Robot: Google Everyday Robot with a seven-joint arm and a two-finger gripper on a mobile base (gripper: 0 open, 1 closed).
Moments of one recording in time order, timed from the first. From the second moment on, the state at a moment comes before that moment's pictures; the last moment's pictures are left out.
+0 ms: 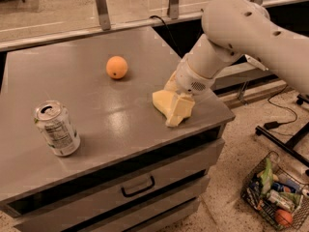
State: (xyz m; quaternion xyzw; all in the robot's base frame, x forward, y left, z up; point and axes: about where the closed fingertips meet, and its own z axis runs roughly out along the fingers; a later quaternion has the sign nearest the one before) arm 0.564 -0.056 0.832 -0.70 0.68 0.08 0.21
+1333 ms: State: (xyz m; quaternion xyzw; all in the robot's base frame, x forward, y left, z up) arm 0.562 -0.086 0.898 -0.70 0.66 0.09 0.26
